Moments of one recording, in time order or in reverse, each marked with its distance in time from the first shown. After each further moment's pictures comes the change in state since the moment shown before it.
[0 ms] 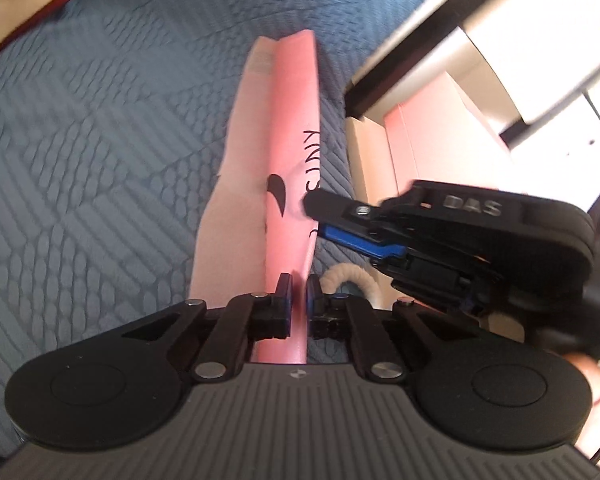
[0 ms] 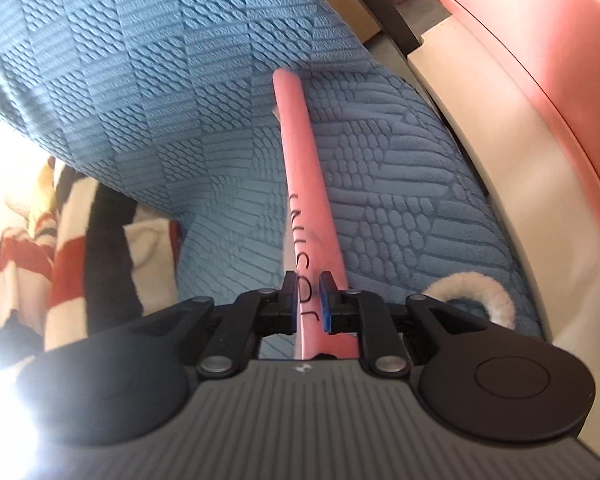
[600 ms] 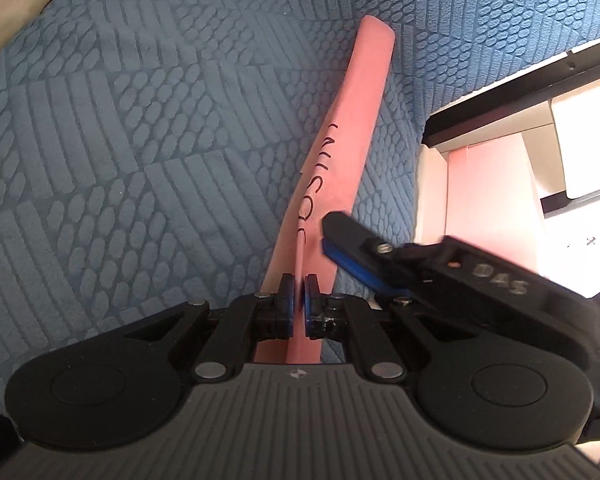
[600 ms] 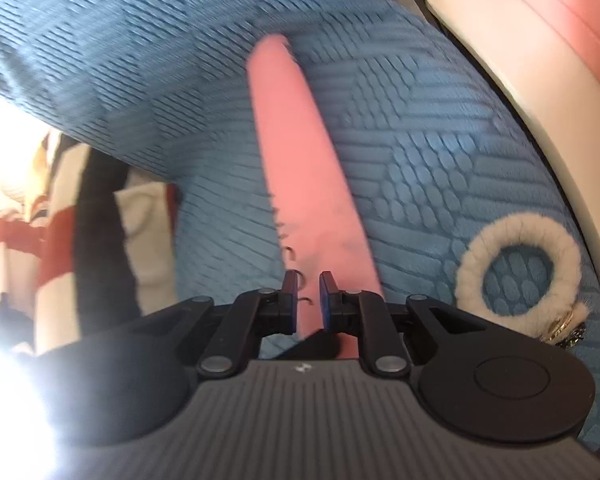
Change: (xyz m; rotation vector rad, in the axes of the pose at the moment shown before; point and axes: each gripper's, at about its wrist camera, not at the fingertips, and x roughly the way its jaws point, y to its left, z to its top) left arm 0.004 0.039 0.007 -0.269 0.036 0.049; right arm 0.036 0.013 -0.021 0.009 0.098 -0.029
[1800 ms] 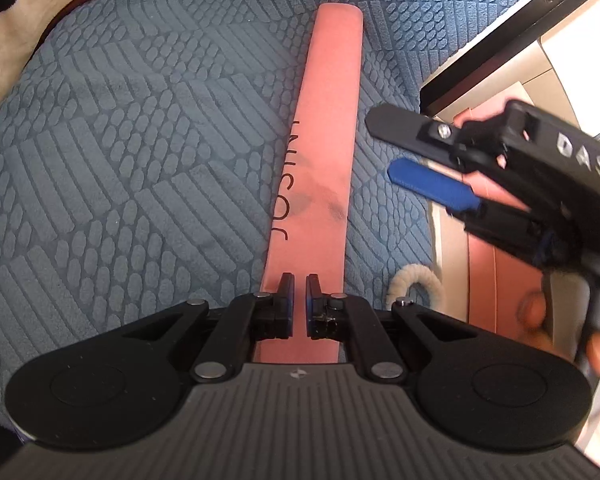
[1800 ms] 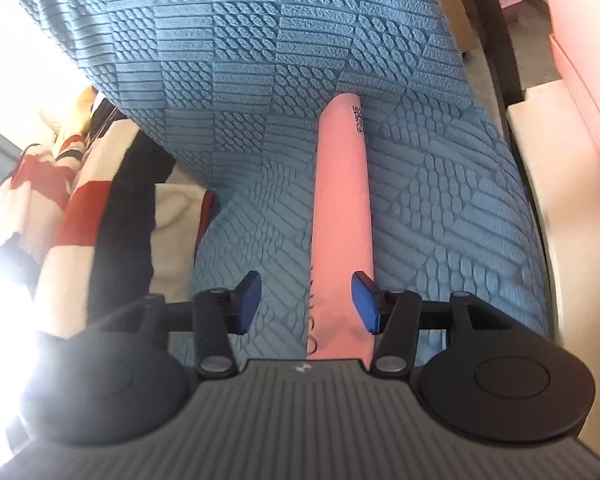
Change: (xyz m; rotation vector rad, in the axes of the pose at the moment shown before) left arm 0.009 -0.025 0.000 0.199 -0.012 0.112; right arm -0.006 0.016 0.047 -0.308 -0.029 0.089
